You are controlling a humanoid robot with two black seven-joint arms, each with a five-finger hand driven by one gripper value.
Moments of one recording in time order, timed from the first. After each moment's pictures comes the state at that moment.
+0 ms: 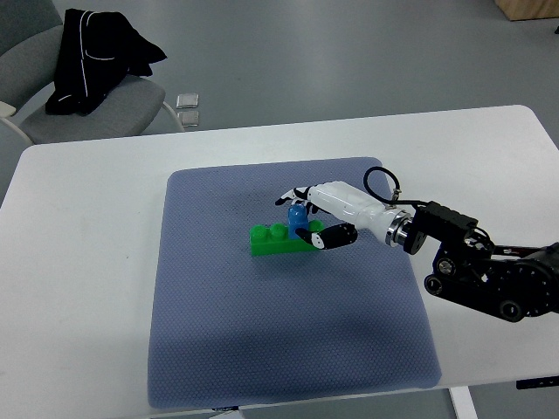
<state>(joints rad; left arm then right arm) -0.03 0.00 -0.15 -0.13 0.07 0.00 0.03 0.77 -0.37 0.22 1.19 -1.49 -0.28 0.19</state>
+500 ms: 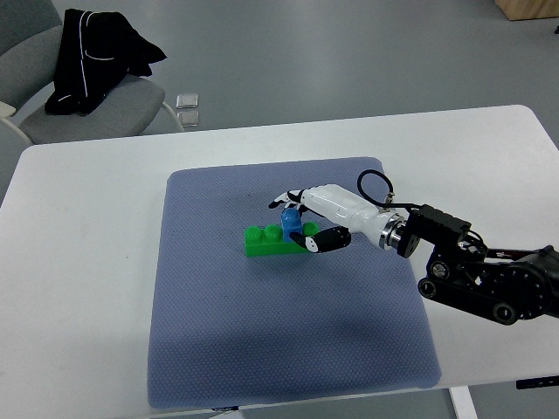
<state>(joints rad) -0.03 0.00 -0.15 -0.13 0.07 0.00 0.03 0.77 -0.35 0.22 1.19 -1.49 -0.28 0.19</state>
